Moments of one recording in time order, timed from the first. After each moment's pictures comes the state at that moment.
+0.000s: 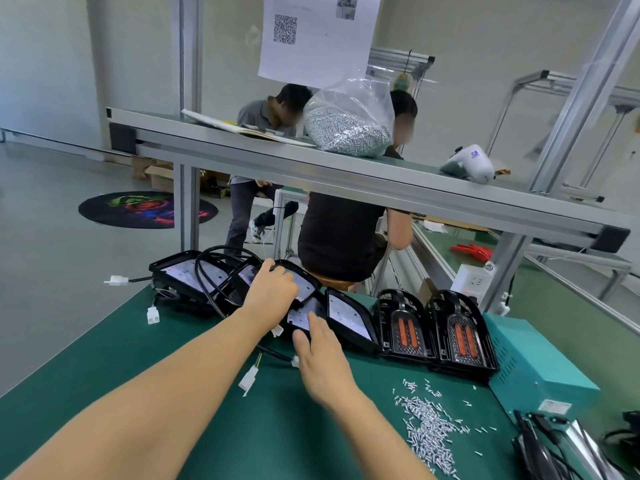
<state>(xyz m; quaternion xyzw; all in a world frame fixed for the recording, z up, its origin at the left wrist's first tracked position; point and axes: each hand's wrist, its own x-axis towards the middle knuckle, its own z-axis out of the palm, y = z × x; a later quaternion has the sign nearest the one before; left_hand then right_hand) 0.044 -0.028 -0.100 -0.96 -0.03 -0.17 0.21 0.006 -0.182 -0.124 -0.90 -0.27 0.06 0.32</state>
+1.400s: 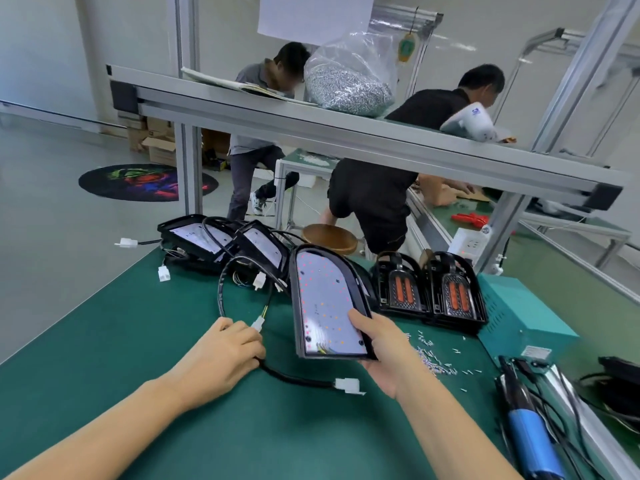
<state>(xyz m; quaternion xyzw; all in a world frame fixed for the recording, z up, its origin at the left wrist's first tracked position) -0.116 -0.028 -0.181 -0.96 0.15 -0.24 0.01 -0.008 -0.267 -0.130 -0.61 -0.07 0.28 0.74</state>
